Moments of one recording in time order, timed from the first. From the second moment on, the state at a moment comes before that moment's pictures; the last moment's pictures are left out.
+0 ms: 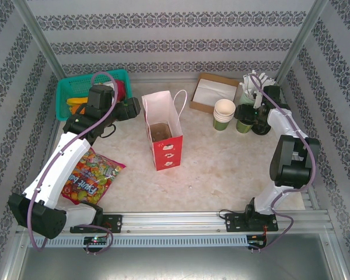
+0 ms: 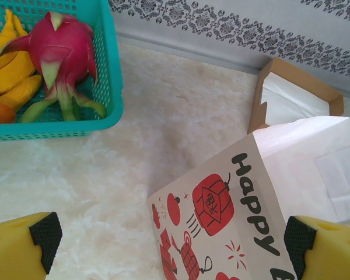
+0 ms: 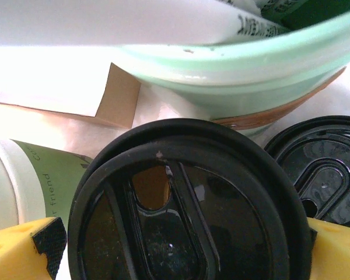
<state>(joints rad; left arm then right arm) -0.31 1.26 1.33 -0.71 -0.07 -0.47 -0.17 1.73 1.27 -0.55 -0.22 0.11</state>
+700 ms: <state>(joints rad) -0.31 1.26 1.33 -0.71 -0.07 -0.47 -0.19 1.64 1.19 -0.57 -0.23 0.16</state>
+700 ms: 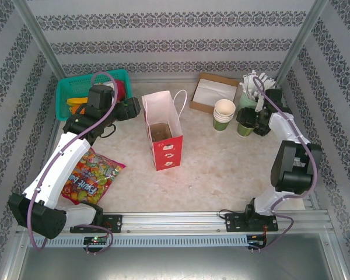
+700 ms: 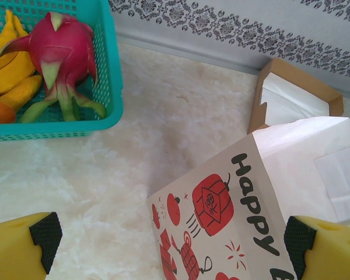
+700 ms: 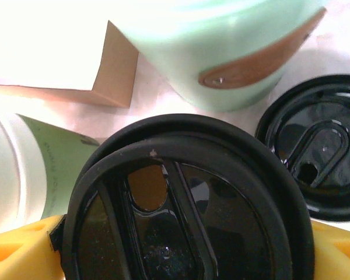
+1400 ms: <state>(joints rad) -0.31 1.25 1.33 -0.71 -0.13 -0.59 0.14 1.16 0.77 -0.60 -0.22 0.44</state>
